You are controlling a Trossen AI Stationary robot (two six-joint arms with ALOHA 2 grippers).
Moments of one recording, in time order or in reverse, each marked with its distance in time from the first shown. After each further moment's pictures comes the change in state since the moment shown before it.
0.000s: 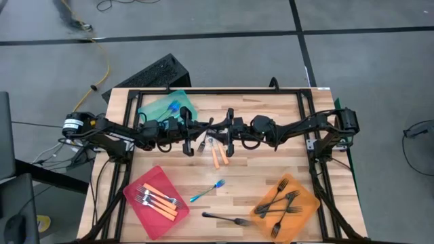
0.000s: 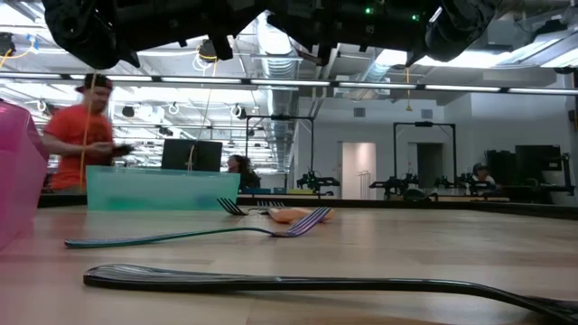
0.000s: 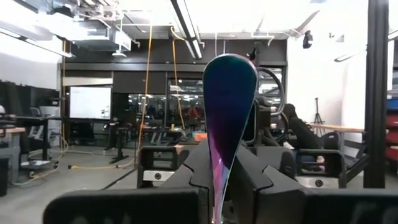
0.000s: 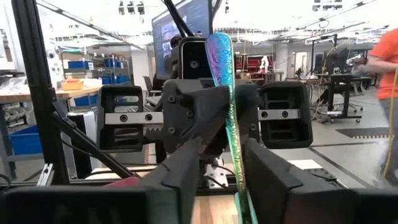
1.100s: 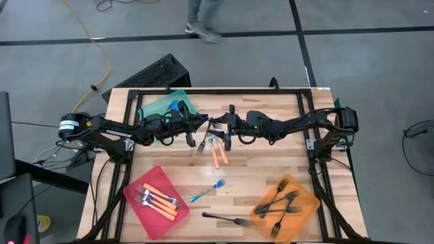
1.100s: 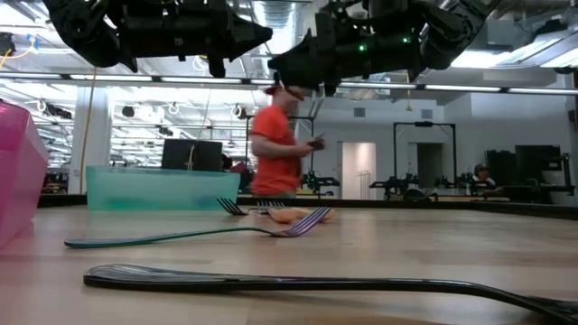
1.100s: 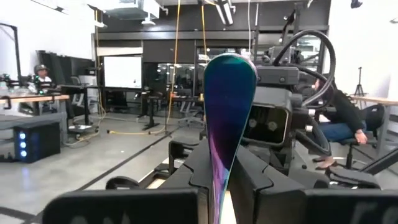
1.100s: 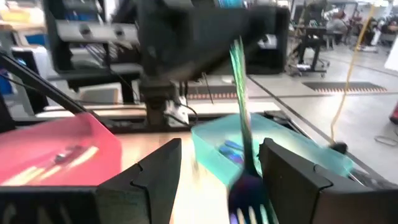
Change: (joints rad) left arm 0.108 -0.061 0.001 -0.212 -0.033 -0.017; right arm -0.081 0.000 0.000 -0.246 0.027 -0.075
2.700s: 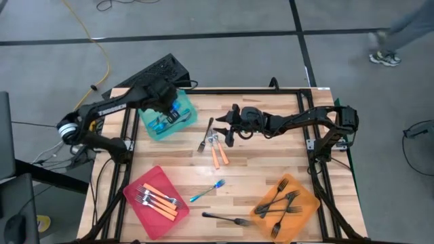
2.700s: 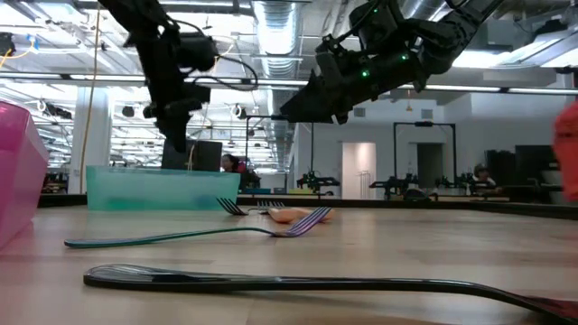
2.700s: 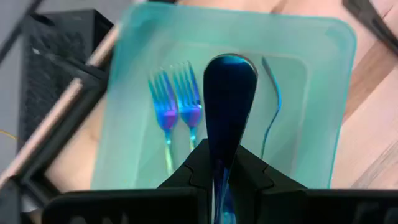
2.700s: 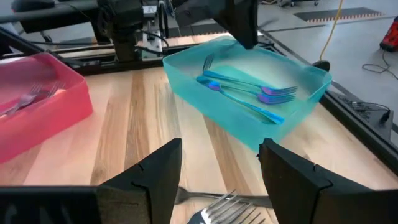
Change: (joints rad) left arm 0.513 -0.002 0.472 -1.851 -0.059 0.044; right arm -0.080 0.000 0.000 -0.265 -0.004 0.058
